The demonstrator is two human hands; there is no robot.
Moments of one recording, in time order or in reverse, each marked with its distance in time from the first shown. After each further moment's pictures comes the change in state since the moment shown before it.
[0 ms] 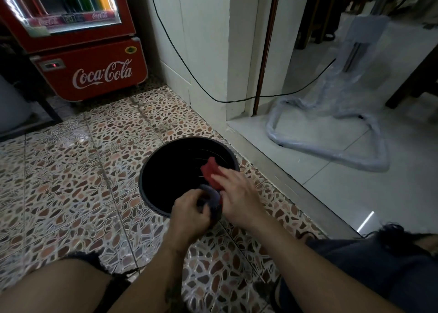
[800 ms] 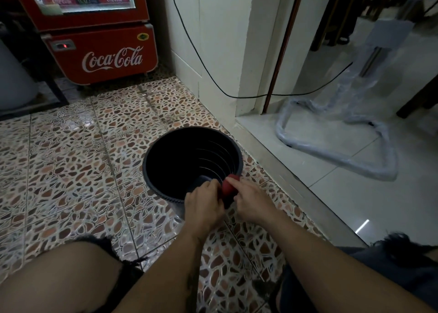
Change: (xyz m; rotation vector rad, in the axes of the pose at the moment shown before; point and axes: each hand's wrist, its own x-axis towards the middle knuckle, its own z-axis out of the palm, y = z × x) left_hand 0.007 0.009 0.015 0.295 -0.138 -0.059; right_hand 0.012 0.034 0.022 -0.083 -0.255 0.210
